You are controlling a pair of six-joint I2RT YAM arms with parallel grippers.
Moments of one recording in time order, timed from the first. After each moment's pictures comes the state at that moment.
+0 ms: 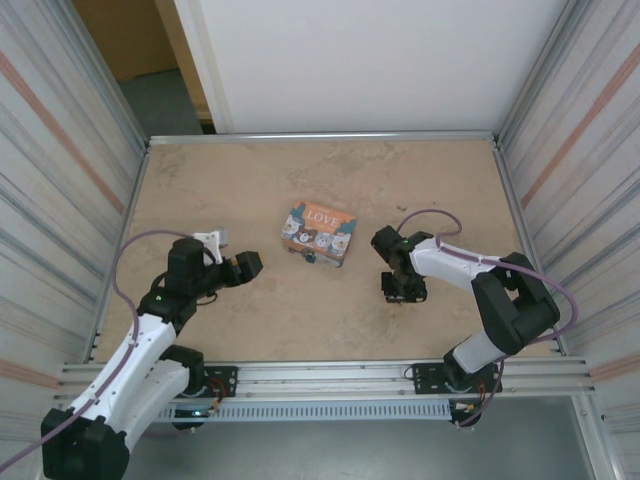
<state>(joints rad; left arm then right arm) -0.28 0.75 0.47 -0.32 0.36 -0.56 0.58 1.54 0.82 -0.86 0.05 0.62</state>
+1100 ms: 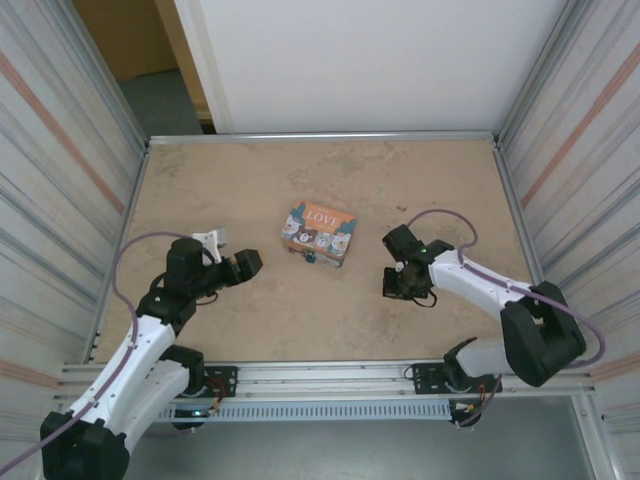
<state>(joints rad) -0.28 0.73 0.47 -0.30 0.40 -0.64 0.55 1.32 0.74 -0.75 -0.04 0.63</state>
